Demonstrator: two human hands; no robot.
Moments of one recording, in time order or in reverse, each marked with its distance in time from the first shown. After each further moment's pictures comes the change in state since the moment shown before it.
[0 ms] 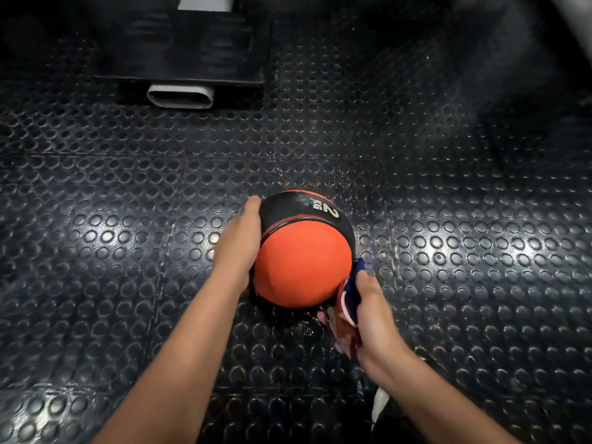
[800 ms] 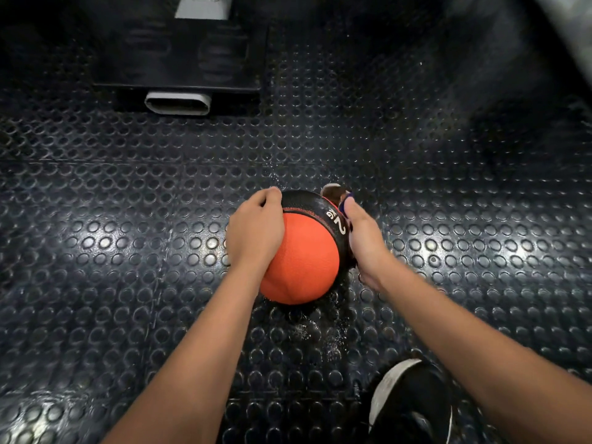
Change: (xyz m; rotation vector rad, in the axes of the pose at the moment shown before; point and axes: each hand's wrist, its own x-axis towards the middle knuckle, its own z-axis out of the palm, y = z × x) left_hand -0.017 0.034 0.024 0.228 0.108 0.256; right_hand 0.060 -0.090 0.037 -0.294 -0.103 -0.240
